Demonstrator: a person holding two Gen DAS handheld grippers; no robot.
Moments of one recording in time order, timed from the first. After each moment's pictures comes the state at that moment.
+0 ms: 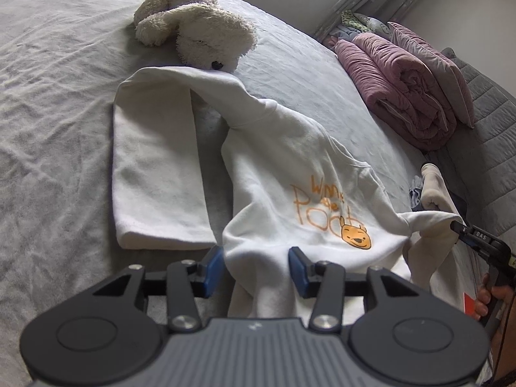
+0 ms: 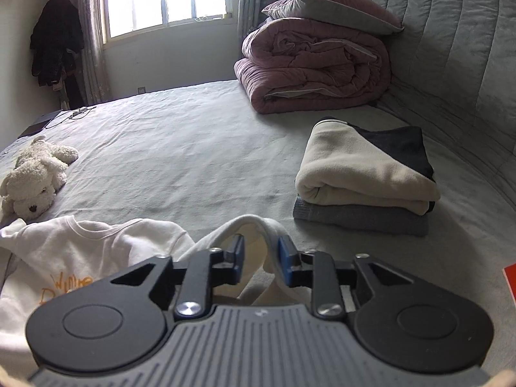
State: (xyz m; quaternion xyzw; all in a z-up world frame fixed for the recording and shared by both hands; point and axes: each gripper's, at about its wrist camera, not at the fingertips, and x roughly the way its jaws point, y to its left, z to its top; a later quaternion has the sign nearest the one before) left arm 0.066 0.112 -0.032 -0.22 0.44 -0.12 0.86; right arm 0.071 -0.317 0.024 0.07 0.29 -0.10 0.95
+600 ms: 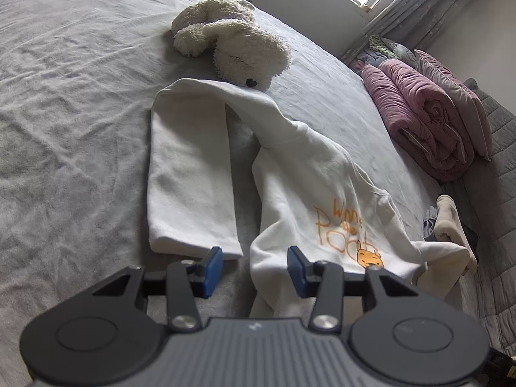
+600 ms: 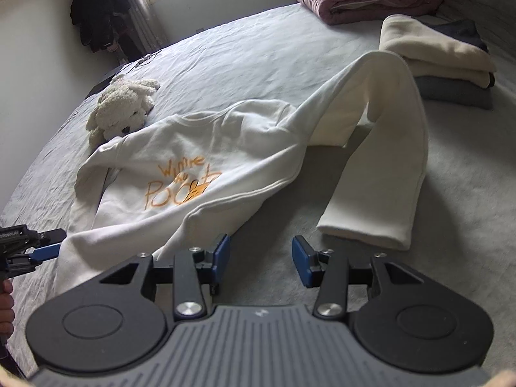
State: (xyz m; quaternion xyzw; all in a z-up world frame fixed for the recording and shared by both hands) left arm 0.060 0.125 -0.030 -0.24 0.42 -0.06 0.87; right arm 0.008 -0.249 -0.011 0.16 0.41 0.05 0.90
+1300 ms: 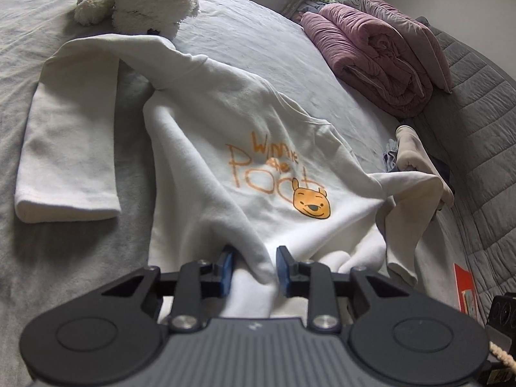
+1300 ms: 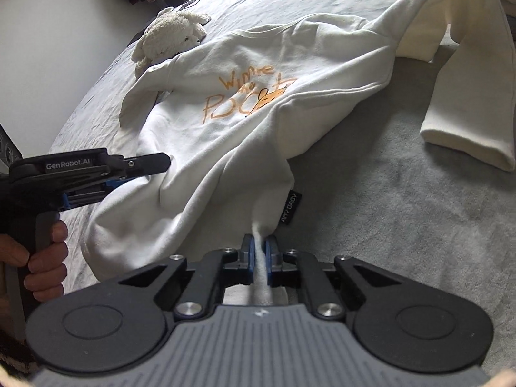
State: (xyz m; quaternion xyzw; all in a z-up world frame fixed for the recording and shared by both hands) left arm 0.069 0.040 -0.051 -0.20 0.45 -0.18 0.85; right arm -0.004 -0.208 -0.044 0.18 0.47 0.13 0.86
